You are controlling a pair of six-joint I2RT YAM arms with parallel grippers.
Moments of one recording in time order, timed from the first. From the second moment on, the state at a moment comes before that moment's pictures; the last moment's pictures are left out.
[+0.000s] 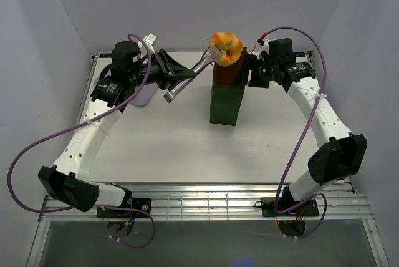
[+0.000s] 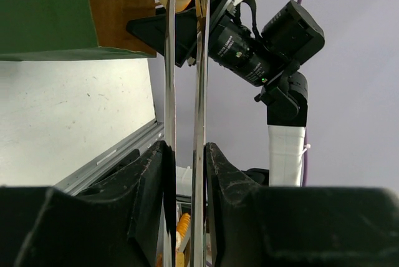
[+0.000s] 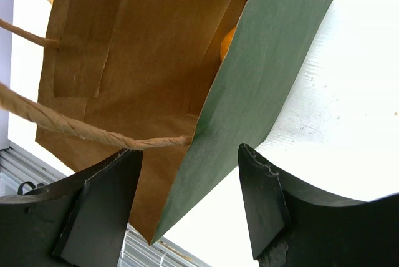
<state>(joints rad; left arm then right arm) -0.39 1.35 1.52 -0.47 0.62 -1.12 0.29 1.56 1.58 -0.73 -0.33 0.34</state>
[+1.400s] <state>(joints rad) -0.37 1.40 1.70 -0.44 0.56 -1.02 0.29 1.56 1.58 -0.74 -0.33 0.33</state>
